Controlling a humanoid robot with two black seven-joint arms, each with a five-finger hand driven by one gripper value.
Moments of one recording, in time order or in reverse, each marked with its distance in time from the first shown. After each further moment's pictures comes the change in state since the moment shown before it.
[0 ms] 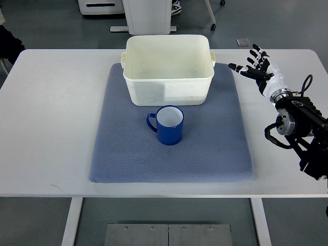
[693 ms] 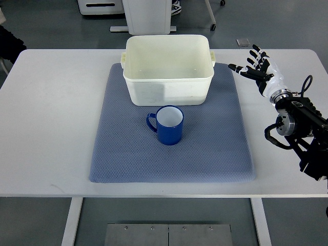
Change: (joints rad) left arm 0.005 0.000 0.000 0.000 -0.002 0.000 0.000; right arm -0.003 0.001 0.000 0.000 0.000 0.001 0.002
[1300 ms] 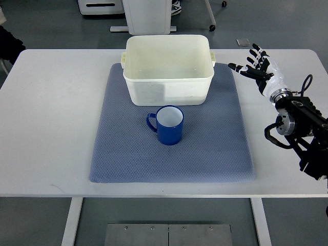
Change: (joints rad) left arm 0.000 0.000 0.000 0.000 0.001 0.000 0.000; right arm 0.009 -0.001 0.000 0.001 0.000 -0.001 0.003
